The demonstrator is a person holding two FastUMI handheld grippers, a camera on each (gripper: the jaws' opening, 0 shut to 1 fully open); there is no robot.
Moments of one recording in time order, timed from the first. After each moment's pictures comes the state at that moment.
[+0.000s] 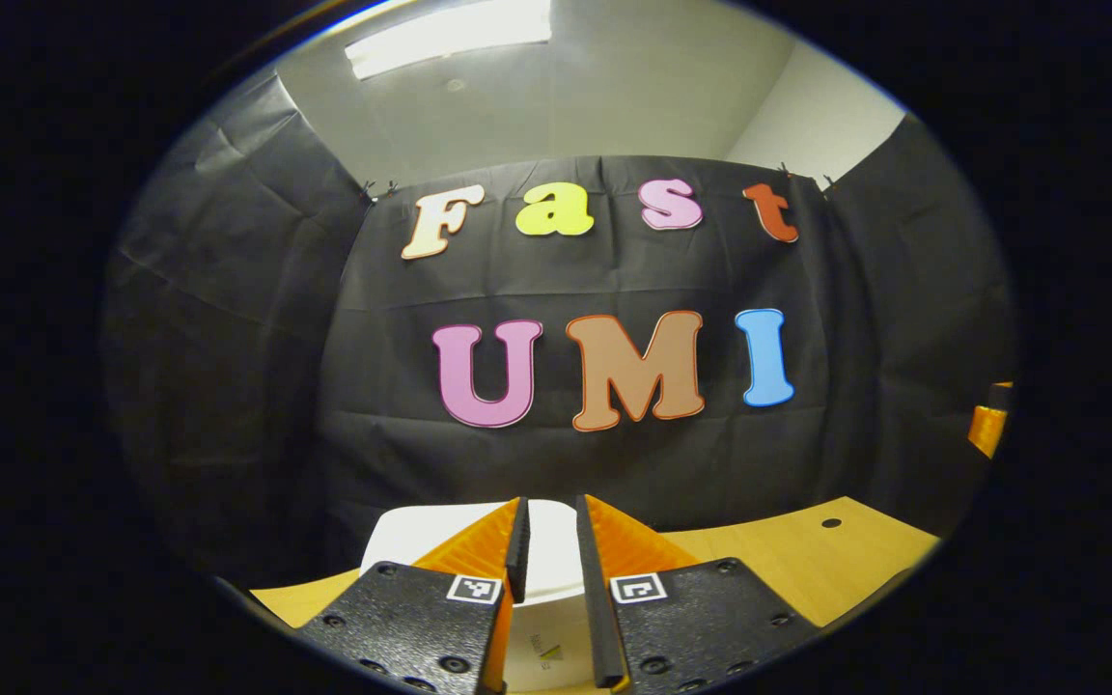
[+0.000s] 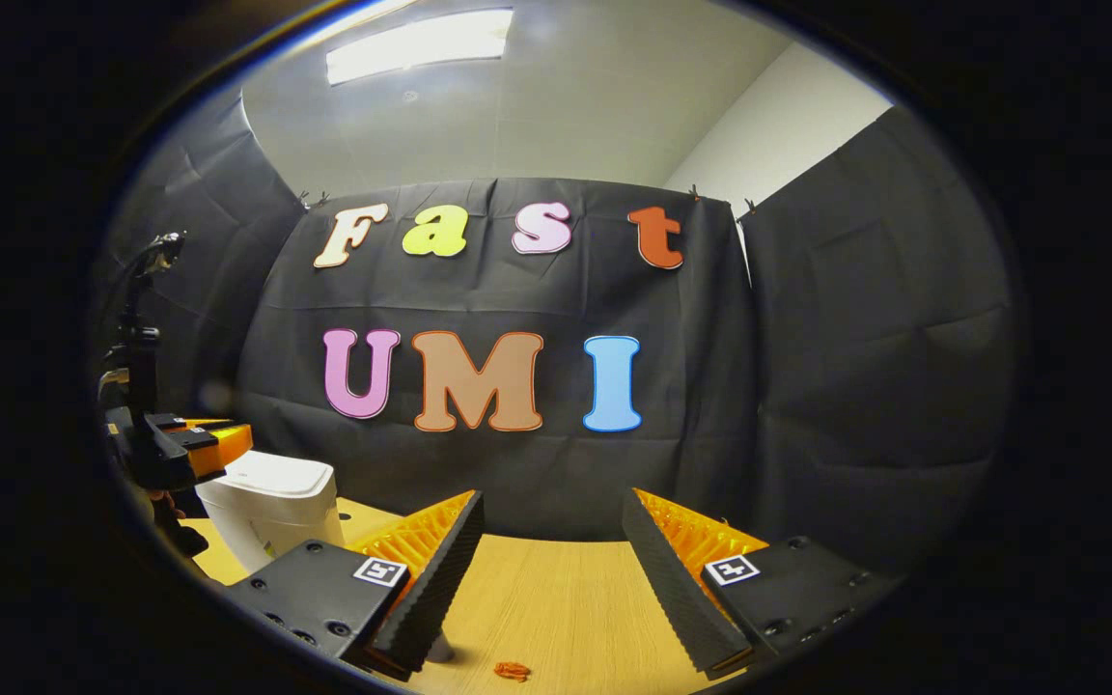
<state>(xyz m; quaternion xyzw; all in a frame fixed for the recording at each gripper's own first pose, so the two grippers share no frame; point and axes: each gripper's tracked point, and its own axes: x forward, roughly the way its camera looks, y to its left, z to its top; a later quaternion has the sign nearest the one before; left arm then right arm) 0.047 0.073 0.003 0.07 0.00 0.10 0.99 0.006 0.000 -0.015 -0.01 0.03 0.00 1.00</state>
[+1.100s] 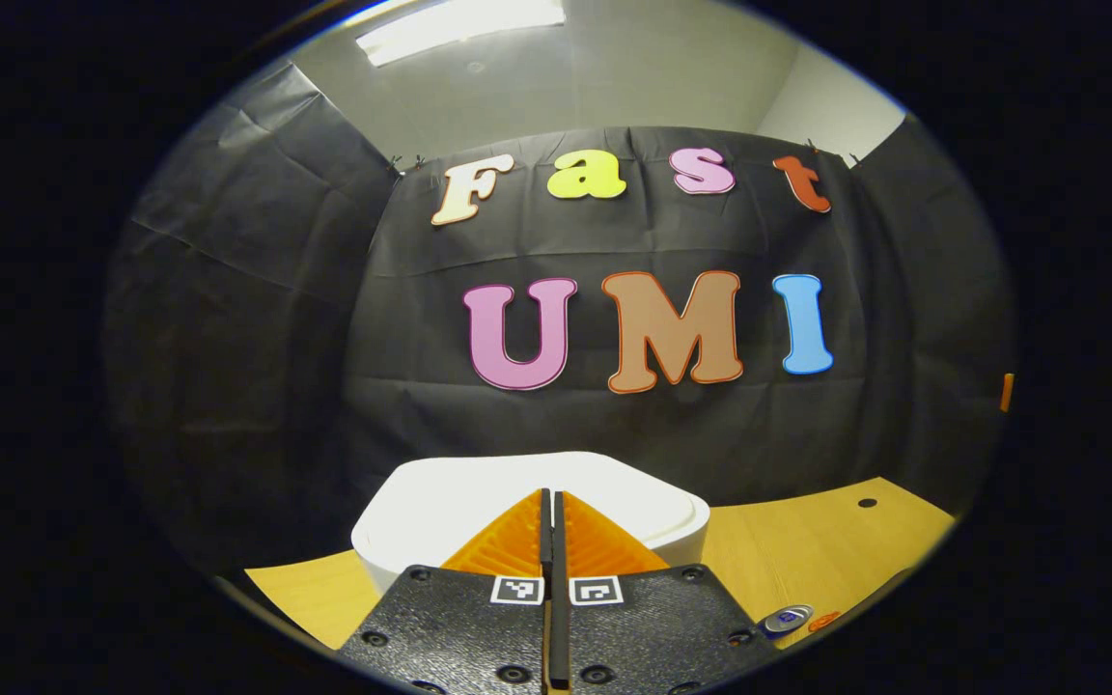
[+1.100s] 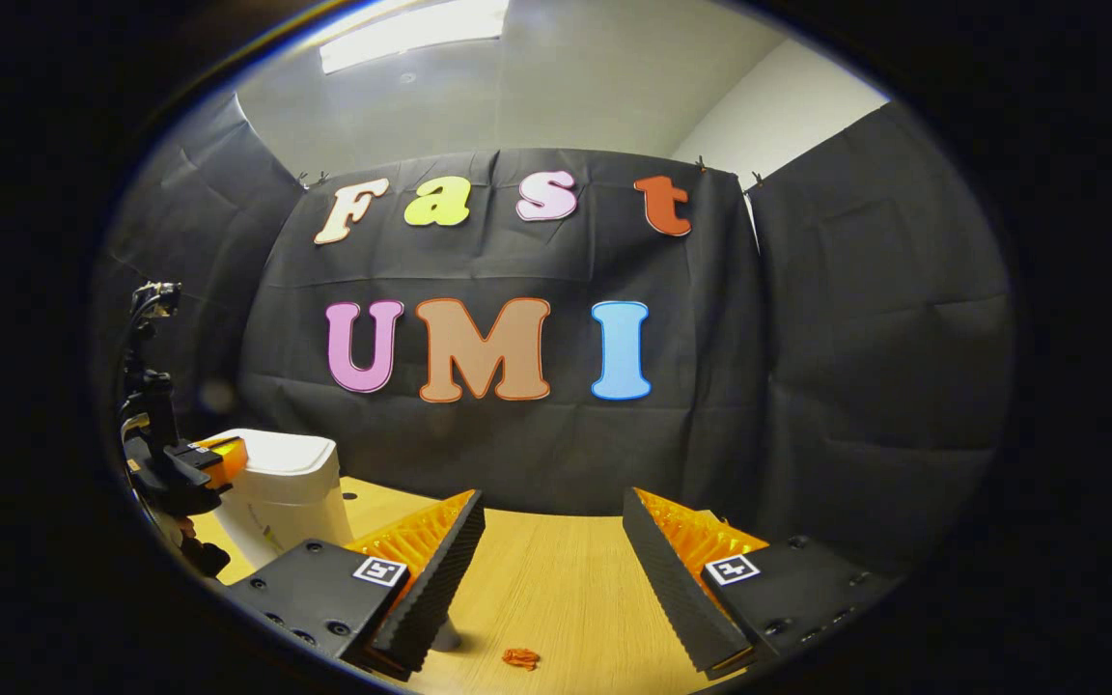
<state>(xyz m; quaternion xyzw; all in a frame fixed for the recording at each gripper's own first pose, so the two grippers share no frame) 0.052 0.099 -0.049 0.07 0.02 0.13 0.99 0.016 0.012 -0.045 0.00 0.07 0.01 1.00</state>
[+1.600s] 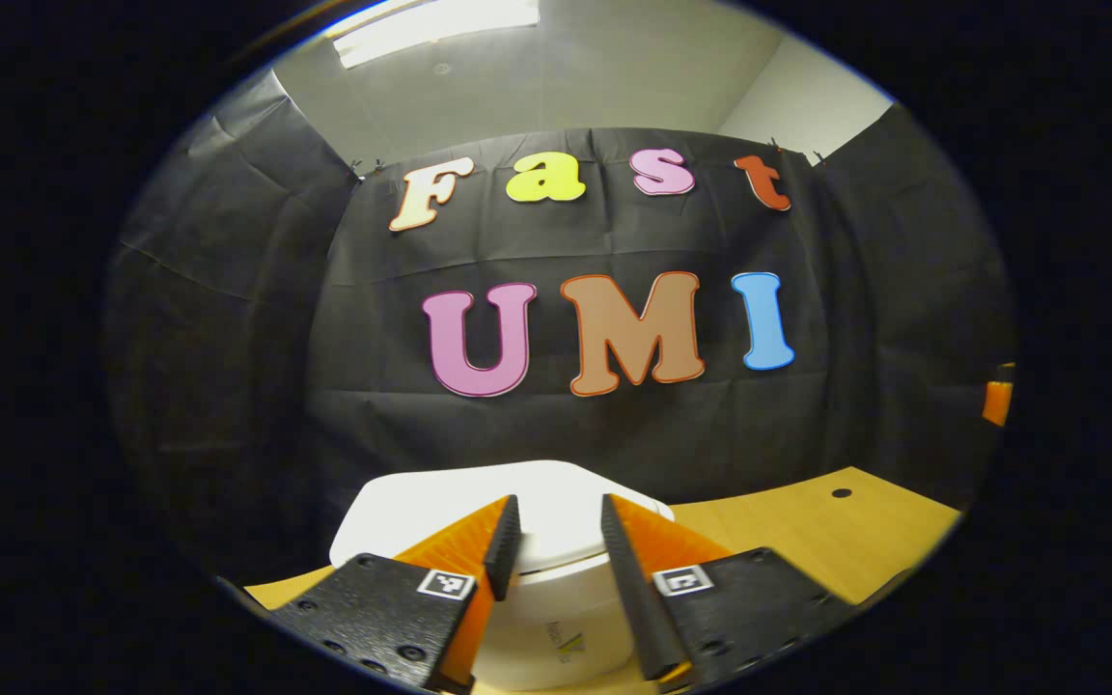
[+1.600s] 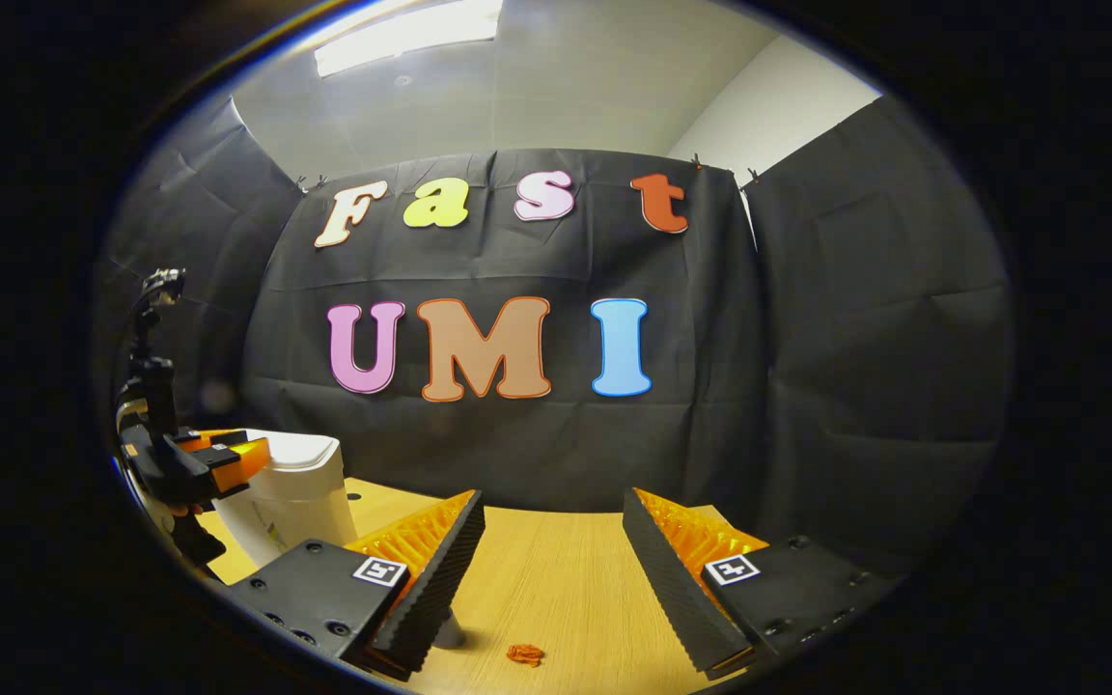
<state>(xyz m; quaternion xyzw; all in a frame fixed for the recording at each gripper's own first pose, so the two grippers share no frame) 0.055 0.068 -0.039 0.09 0.02 0.05 0.99 0.006 0.011 -0.063 0.01 0.08 0.02 1.00</state>
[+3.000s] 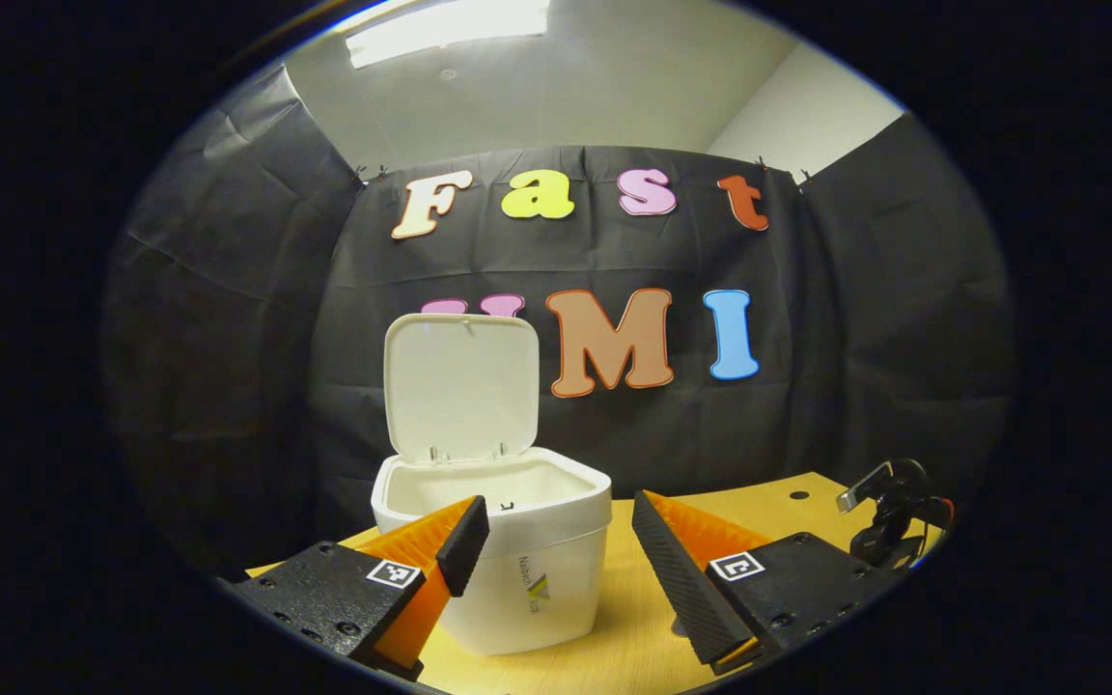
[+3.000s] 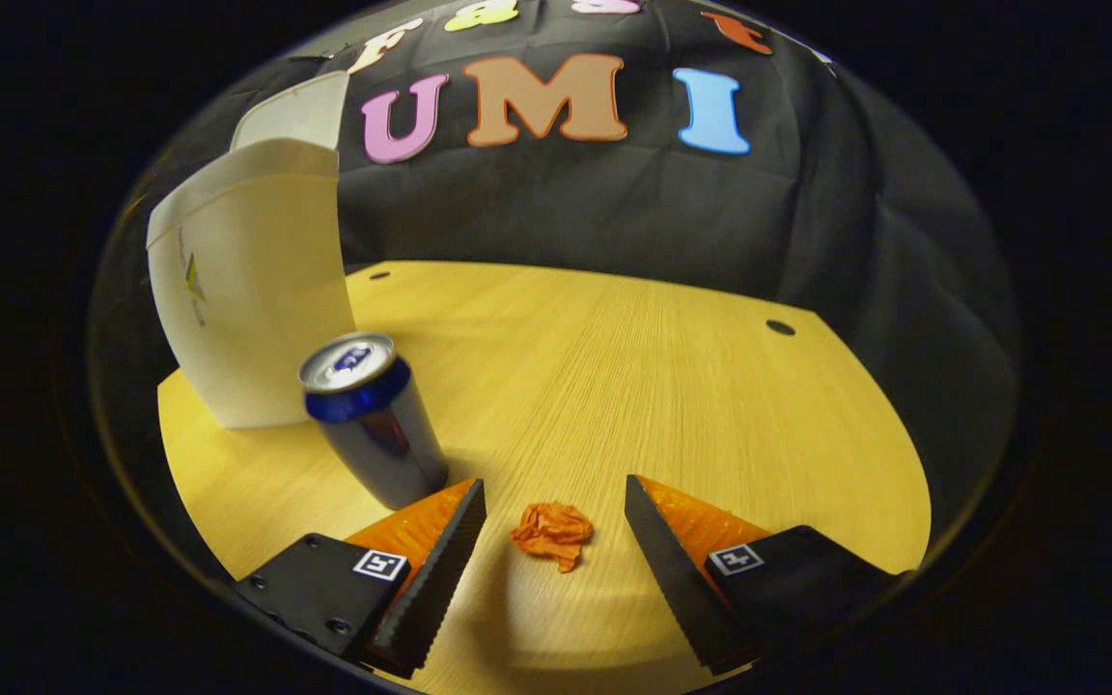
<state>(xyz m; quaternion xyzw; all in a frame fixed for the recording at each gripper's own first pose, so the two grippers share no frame) -0.026 0.057 -0.027 0.07 0.02 0.06 1.00 0.031 0.057 -0.370 -0.05 0.41 0.12 0.90</state>
